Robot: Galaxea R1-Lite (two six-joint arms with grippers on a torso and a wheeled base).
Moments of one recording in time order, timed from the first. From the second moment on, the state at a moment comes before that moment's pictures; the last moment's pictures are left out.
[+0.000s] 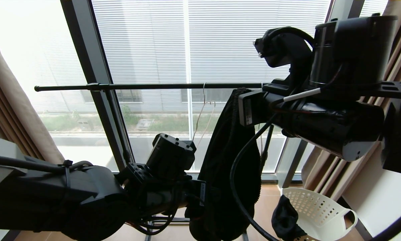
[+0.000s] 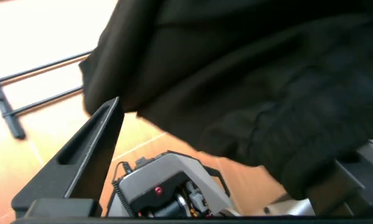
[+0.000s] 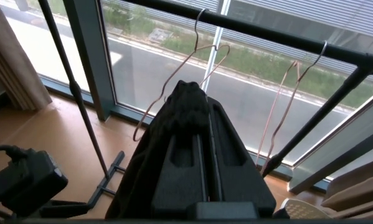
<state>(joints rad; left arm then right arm) -0.78 1.86 -0.91 -0.24 0.02 -0.45 0.84 1.69 -1.25 -0.24 -0.53 0.02</state>
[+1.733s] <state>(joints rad) -0.65 1.72 -0.96 -0.13 0.13 -0.36 0.66 1.46 -0.76 -0.29 -0.59 0.01</state>
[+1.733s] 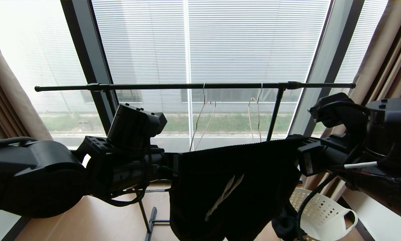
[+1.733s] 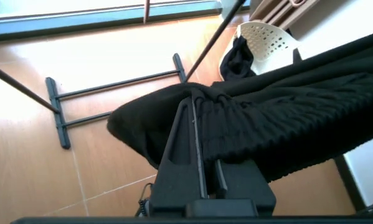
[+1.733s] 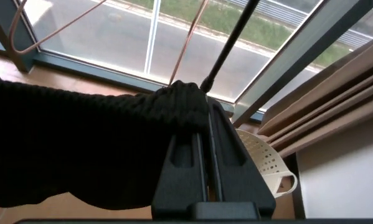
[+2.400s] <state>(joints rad) -0.63 1.78 -1.30 0.02 0.11 -0.24 0.73 1.26 -0.55 -0.26 -0.30 -0.16</state>
